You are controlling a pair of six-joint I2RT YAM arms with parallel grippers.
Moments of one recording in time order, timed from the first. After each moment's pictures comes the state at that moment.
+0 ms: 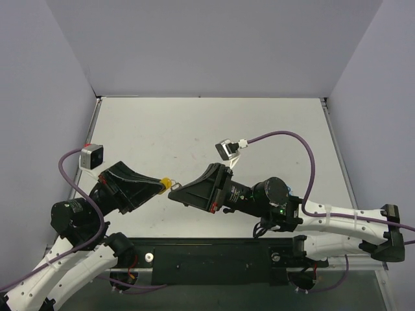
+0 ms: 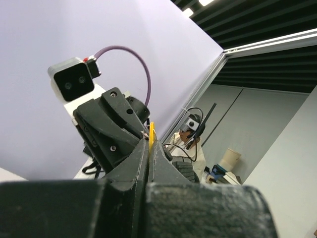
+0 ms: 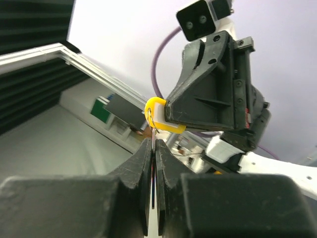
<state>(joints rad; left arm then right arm) -0.74 0.46 0.69 0.54 0.42 -1.28 1.36 1.11 0.95 0.64 0.00 1.20</state>
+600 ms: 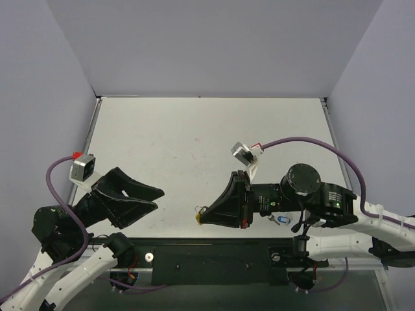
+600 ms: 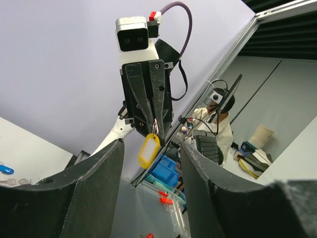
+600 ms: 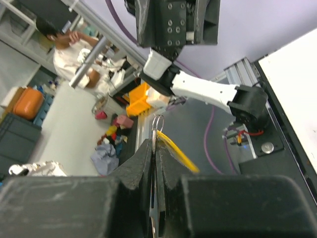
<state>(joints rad) -0.74 0.35 0.81 0.14 0.48 -1.09 1.35 0.96 1.26 -0.26 -0.22 0.75</state>
